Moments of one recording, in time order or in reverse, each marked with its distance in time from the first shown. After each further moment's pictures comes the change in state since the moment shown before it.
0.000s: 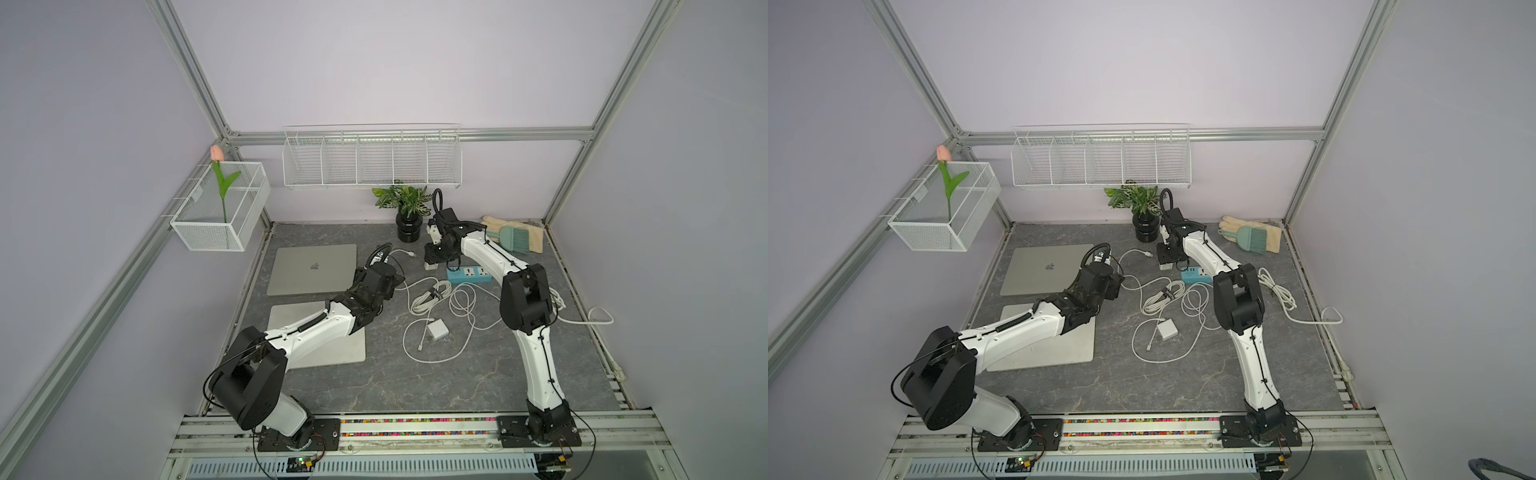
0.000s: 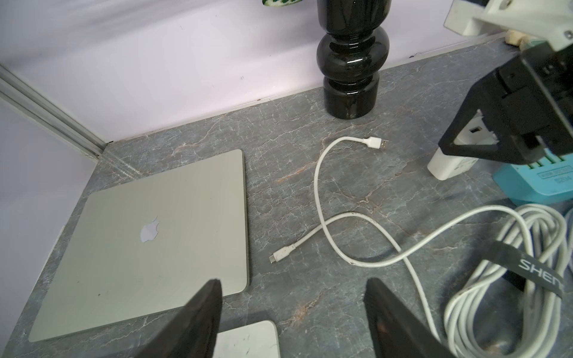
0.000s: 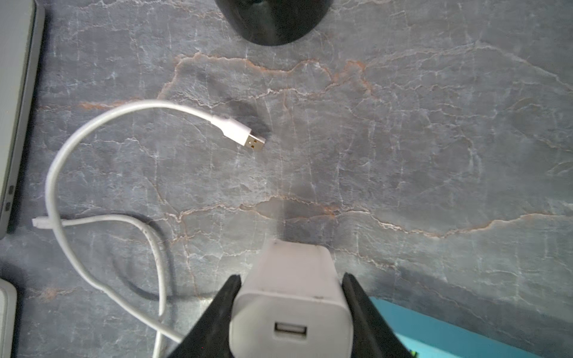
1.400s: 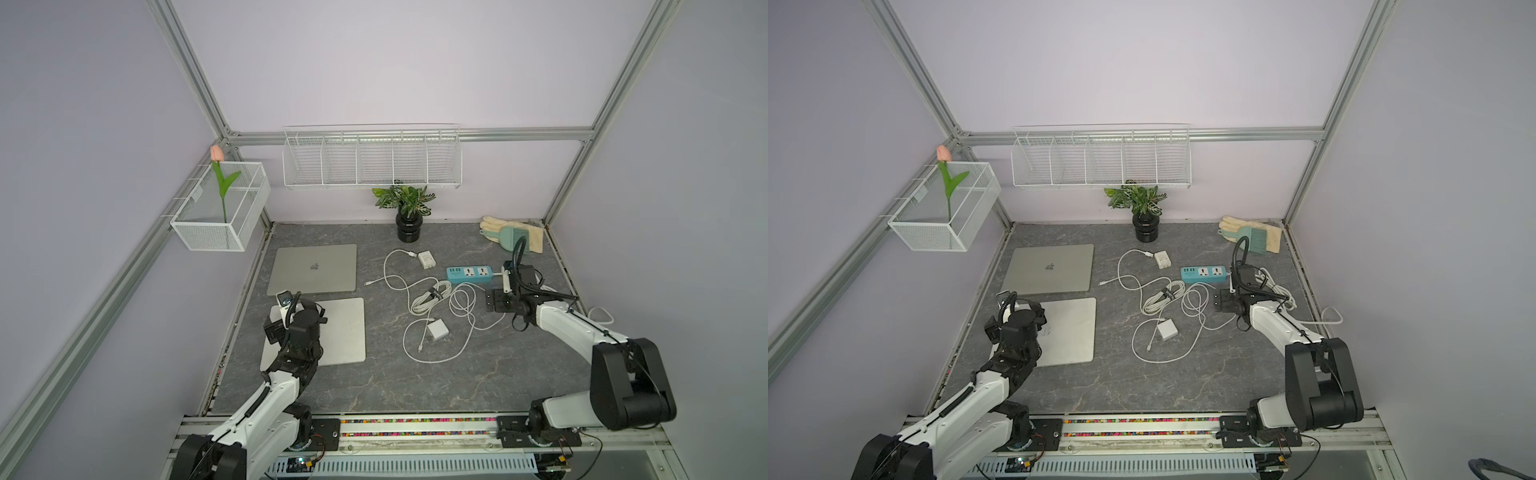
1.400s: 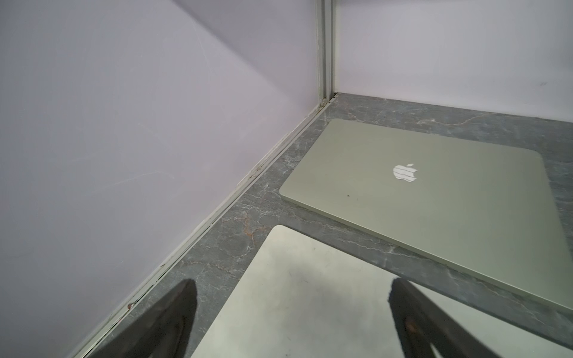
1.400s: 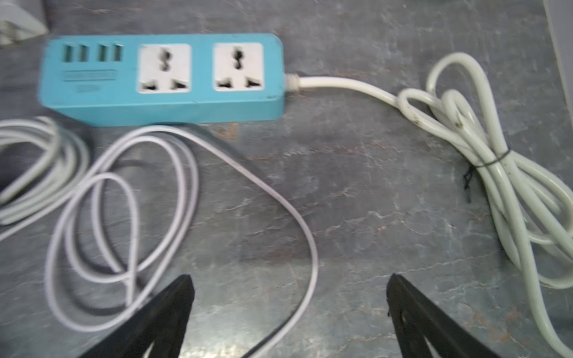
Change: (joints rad) left arm 0.479 -0.552 -0.705 0.341 -0.221 -0.058; right arm -0.287 -0.905 -1.315 0.566 0.242 -0.069
